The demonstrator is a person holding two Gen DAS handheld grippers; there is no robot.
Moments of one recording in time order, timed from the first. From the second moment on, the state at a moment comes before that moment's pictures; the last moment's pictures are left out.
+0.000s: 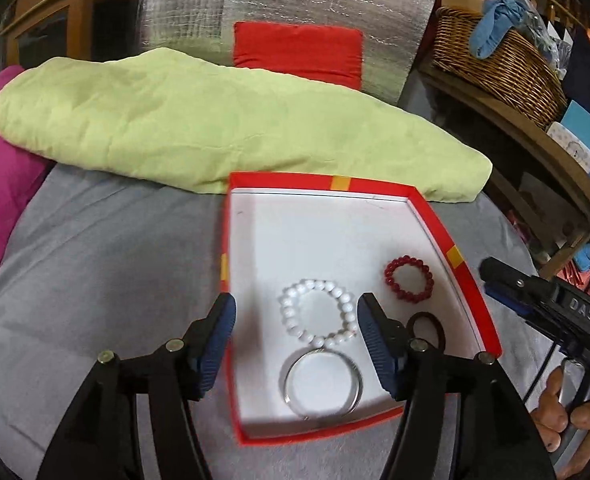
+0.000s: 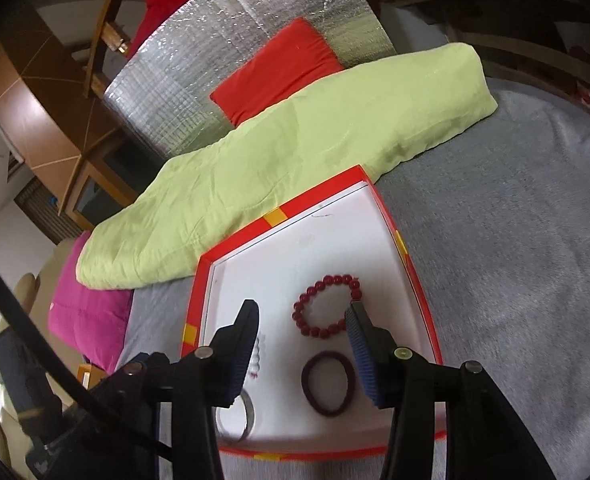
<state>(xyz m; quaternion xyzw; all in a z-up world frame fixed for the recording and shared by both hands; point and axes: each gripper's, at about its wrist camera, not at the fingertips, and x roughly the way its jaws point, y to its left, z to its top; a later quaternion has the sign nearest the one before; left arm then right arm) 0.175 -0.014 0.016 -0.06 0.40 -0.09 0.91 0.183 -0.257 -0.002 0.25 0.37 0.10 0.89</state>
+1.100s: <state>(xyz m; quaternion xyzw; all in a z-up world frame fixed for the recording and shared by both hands) 0.017 0.019 -0.021 -0.02 0.46 -0.12 0.88 0.052 -0.180 -0.055 0.15 0.50 0.21 0.83</state>
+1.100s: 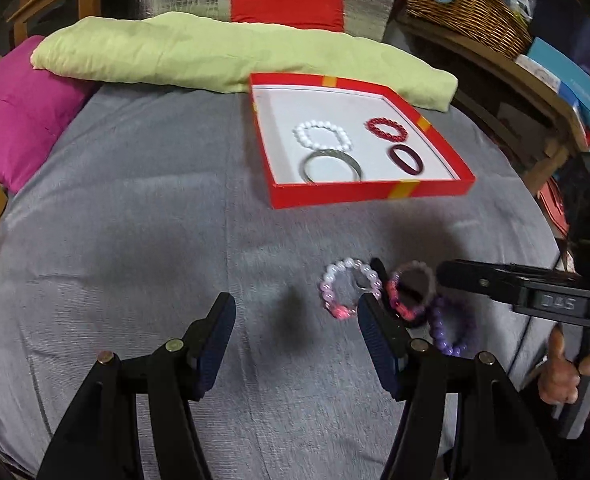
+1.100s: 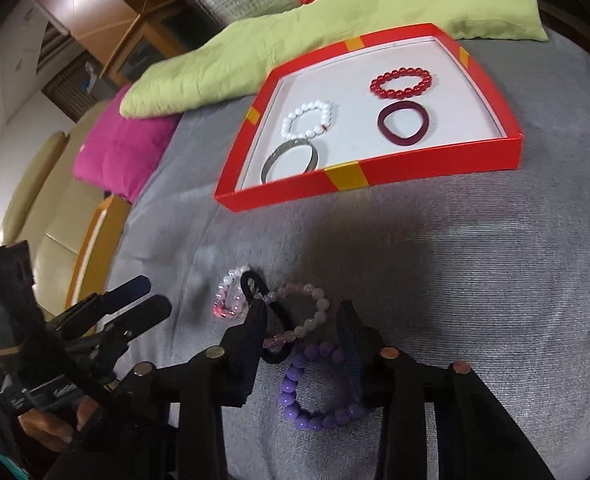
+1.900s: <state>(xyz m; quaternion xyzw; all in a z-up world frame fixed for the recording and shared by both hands) 0.029 -0.022 -0.050 0.03 0.49 -0.18 0.85 0.072 -0.222 -0.058 0.19 0.49 0.15 0.84</state>
